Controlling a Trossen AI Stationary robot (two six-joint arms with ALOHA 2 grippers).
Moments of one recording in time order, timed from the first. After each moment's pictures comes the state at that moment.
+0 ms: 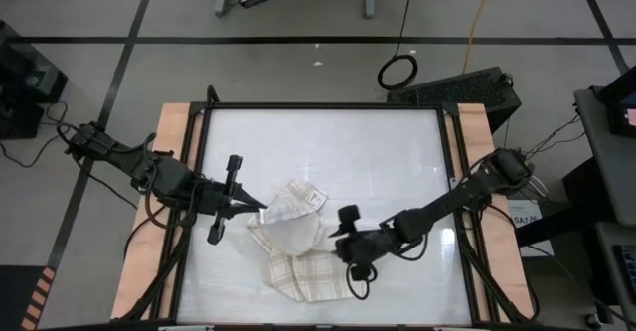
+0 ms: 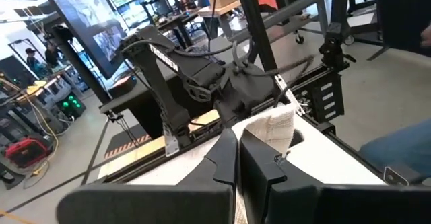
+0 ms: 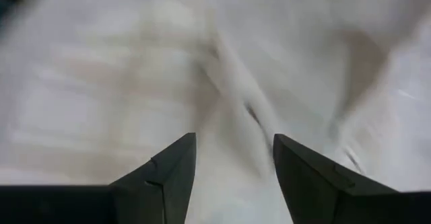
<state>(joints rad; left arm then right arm) -0.45 0.98 1.07 -0.21 -0.21 0.37 0.47 1.72 1.11 -0.22 0.42 0.01</state>
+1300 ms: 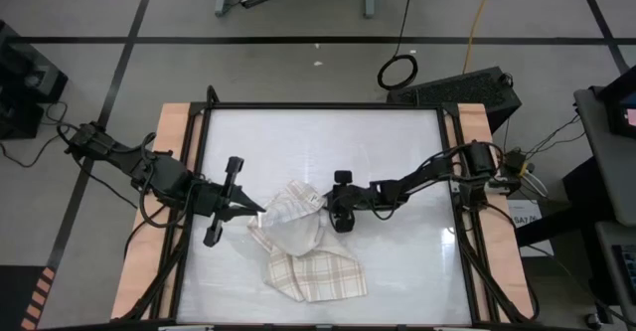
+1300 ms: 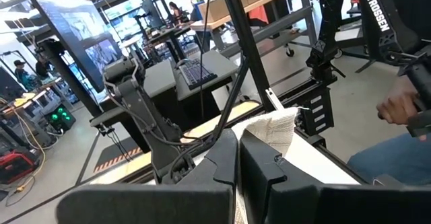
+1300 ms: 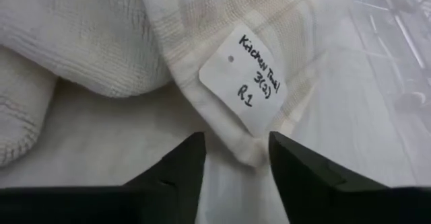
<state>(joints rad) -0.45 0.98 1.07 -0.17 -0.16 0.37 0.07 1.93 0.81 0.42 0.22 -0.14</state>
